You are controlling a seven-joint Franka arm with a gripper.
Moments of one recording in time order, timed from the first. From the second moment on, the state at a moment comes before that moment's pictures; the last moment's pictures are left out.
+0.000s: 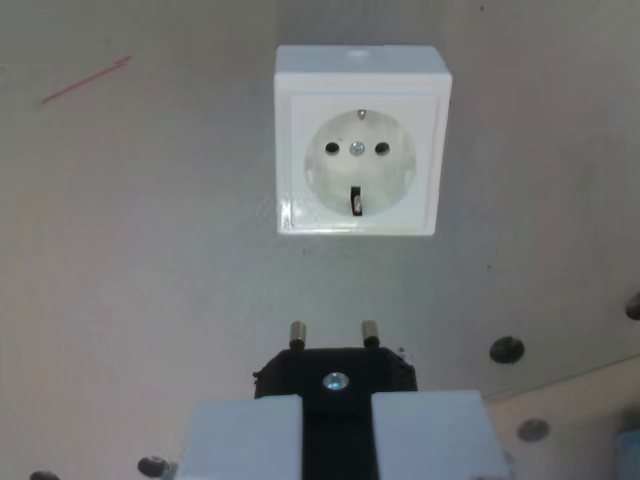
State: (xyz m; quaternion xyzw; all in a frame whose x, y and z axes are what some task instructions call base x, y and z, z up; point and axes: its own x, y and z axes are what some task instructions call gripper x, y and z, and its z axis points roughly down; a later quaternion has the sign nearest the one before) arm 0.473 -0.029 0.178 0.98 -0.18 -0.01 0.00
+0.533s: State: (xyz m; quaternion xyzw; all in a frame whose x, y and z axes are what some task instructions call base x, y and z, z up) arm 0.476 -0.037 0.151 0.98 -0.19 -0.01 0.00
